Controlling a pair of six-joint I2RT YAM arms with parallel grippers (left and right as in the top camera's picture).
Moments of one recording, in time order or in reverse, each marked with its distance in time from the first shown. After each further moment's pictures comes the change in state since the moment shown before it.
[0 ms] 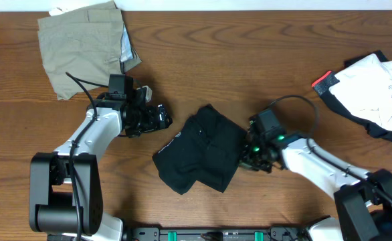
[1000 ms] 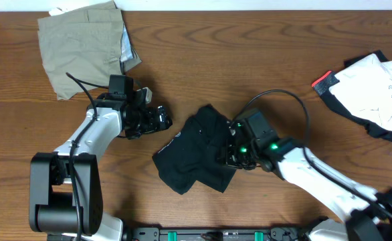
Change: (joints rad) left arm 0.000 0.000 0.000 -0.024 0.000 0.000; right arm 0.180 -0.092 0.026 0.136 -0.075 0.034
